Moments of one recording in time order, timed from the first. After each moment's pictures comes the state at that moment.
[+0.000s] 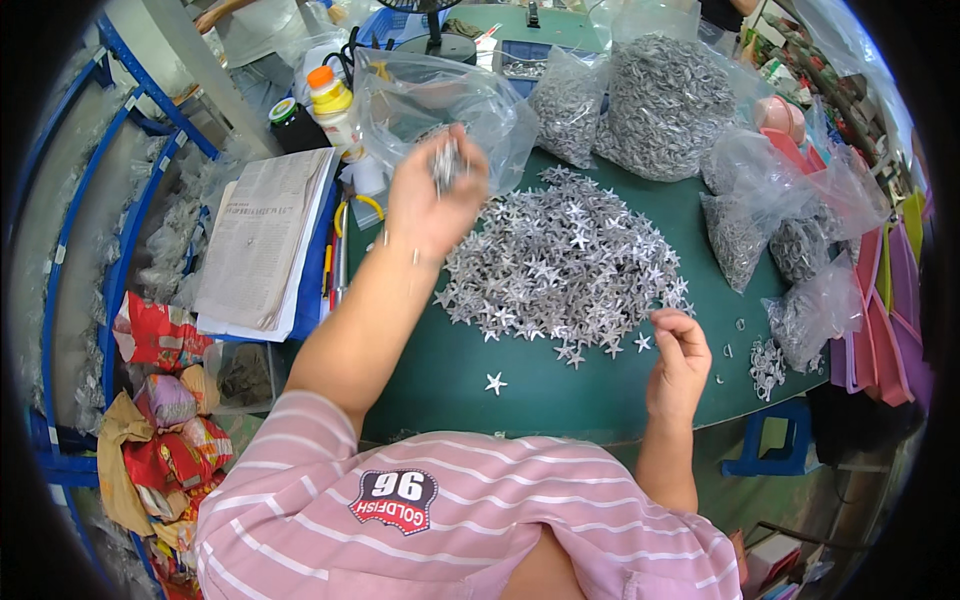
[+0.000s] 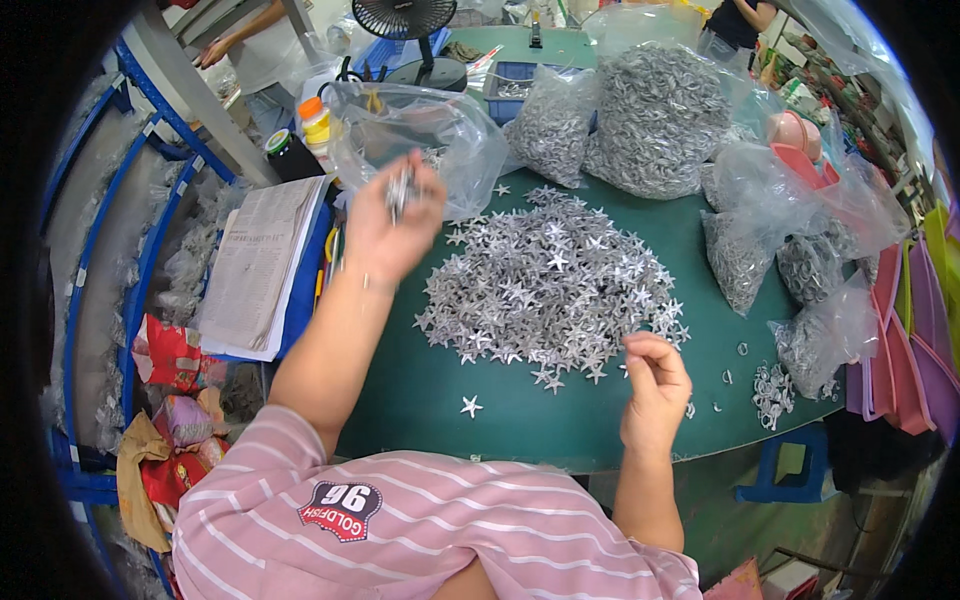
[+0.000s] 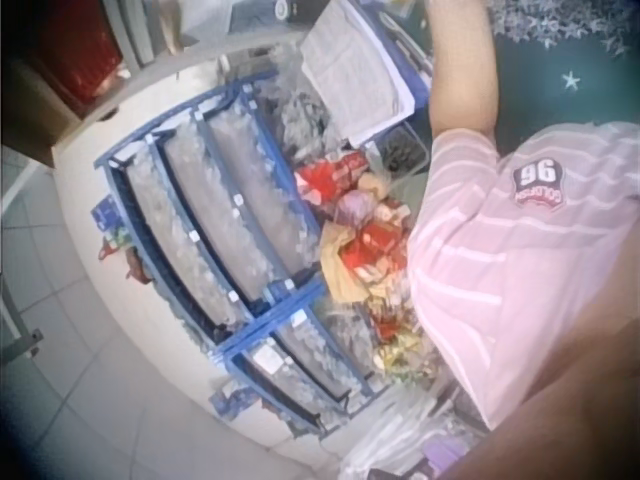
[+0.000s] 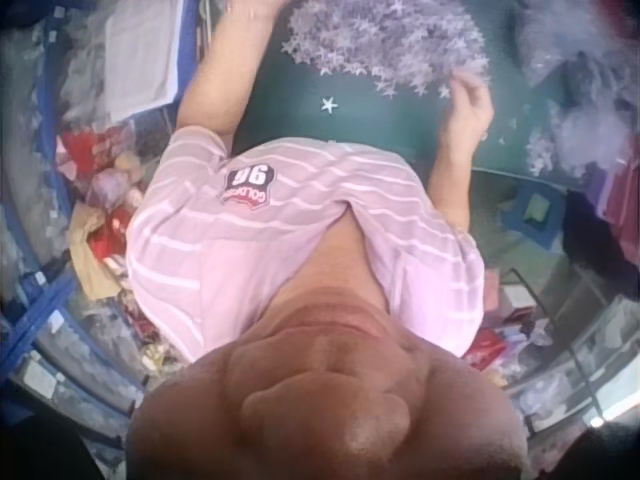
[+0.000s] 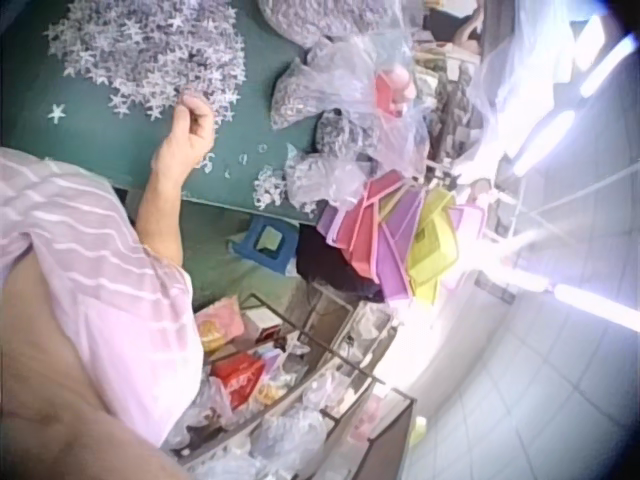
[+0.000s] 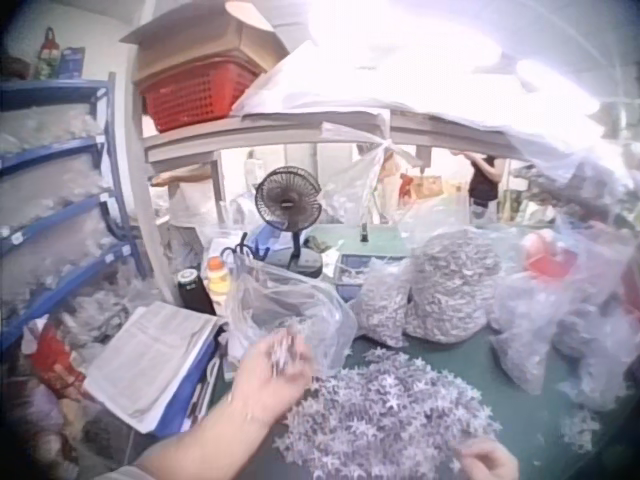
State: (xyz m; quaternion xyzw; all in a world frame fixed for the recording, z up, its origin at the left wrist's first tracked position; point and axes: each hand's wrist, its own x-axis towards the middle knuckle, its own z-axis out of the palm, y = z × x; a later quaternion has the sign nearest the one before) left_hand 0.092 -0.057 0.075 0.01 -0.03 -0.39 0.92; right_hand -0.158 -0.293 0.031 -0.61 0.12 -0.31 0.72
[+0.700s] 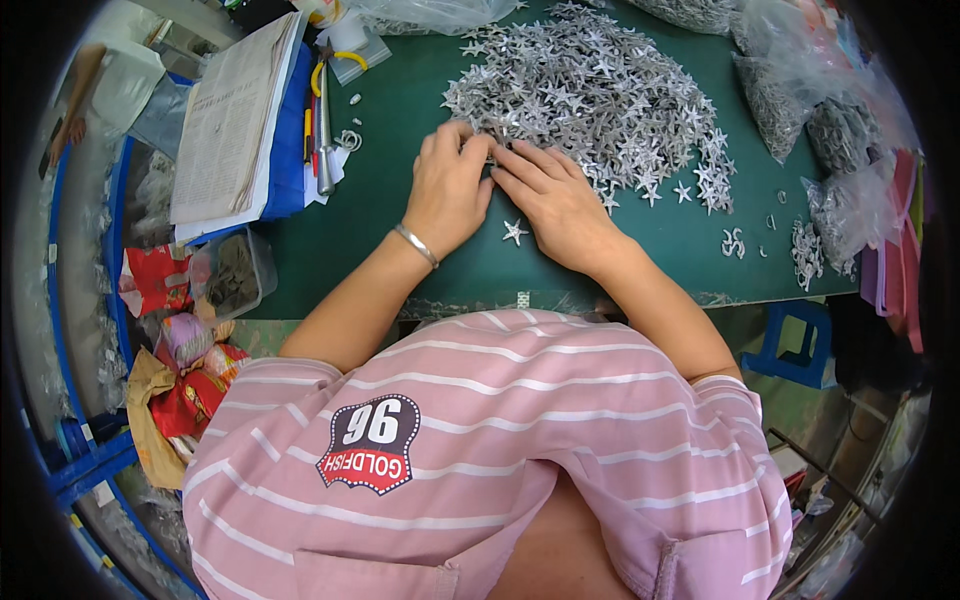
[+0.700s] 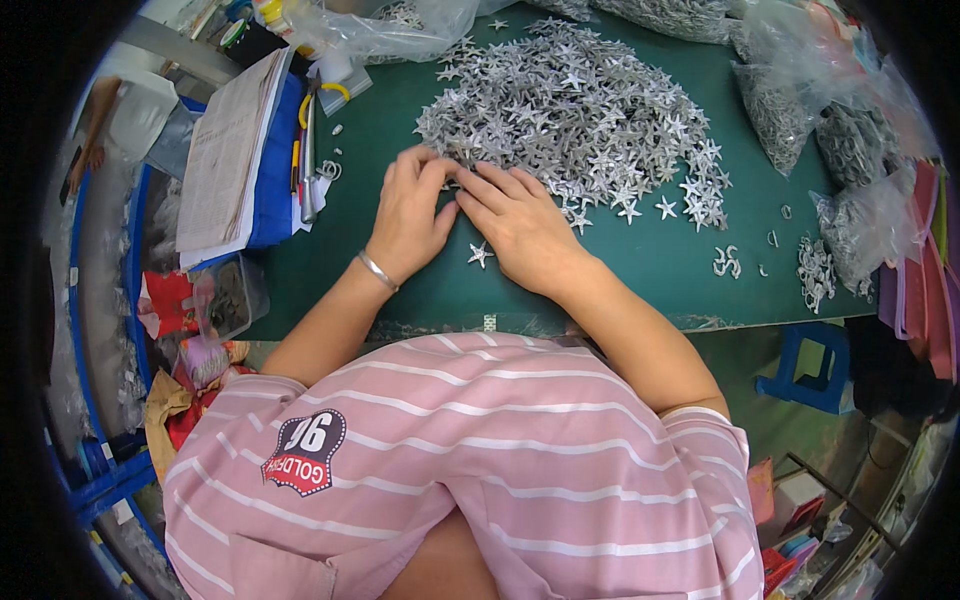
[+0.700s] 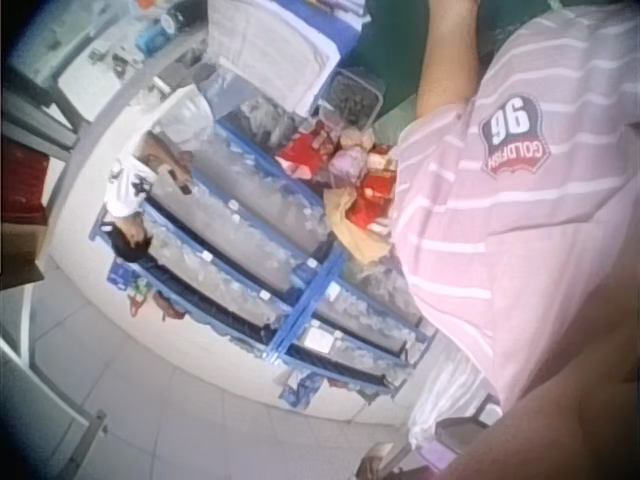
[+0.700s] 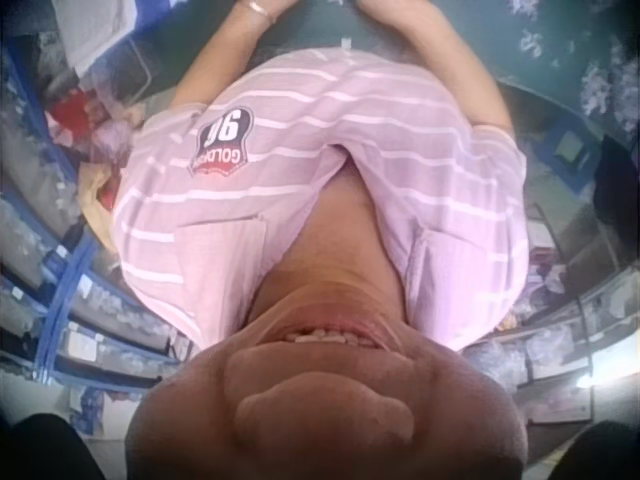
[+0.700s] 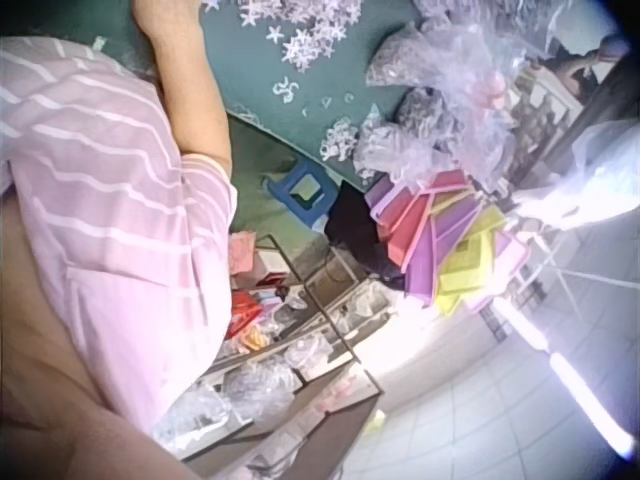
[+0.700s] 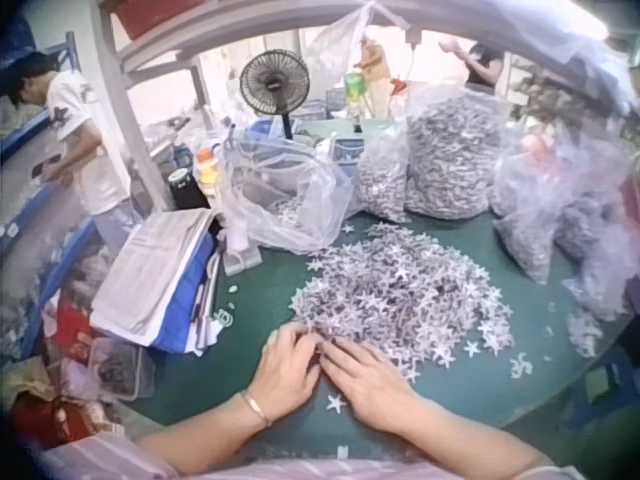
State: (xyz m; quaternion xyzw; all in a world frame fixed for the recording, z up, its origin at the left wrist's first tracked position) left_hand -0.054 -0.020 -0.023 0.89 -0.33 0.10 0.28; right_hand -0.112 -0.195 -0.023 -0.92 -0.27 -0.18 0.21
